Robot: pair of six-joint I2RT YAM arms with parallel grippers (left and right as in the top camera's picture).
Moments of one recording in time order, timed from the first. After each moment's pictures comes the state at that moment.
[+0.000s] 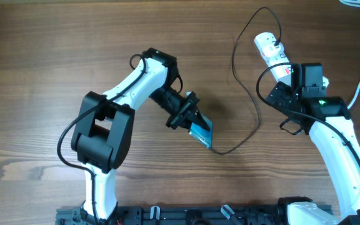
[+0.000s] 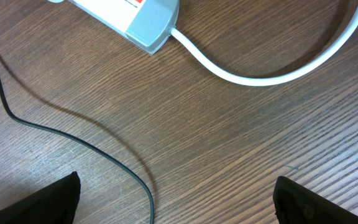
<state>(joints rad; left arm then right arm) -0.46 2.11 1.56 -1.56 1.19 -0.33 0.04 1.32 0.96 -0.80 0.21 0.60</state>
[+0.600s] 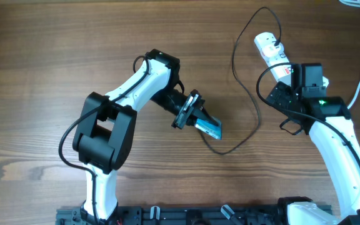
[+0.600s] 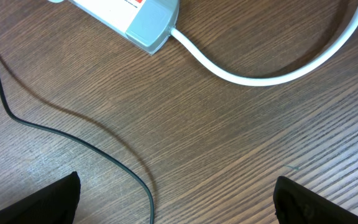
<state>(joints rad) -0.48 2.11 1.56 -1.68 1.41 -0.34 0.04 1.32 0.96 -0.80 0.21 0.60</state>
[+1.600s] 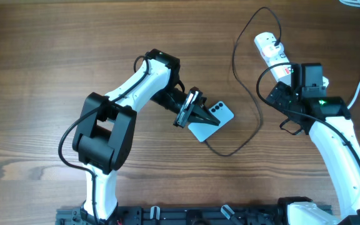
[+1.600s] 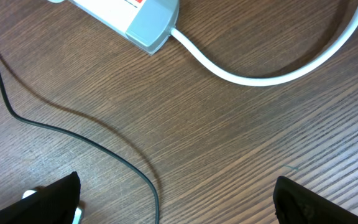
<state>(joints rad) -0.48 2.11 1.56 -1.68 1.49 -0.34 0.04 1.32 0.96 -0.80 0.21 0.60</state>
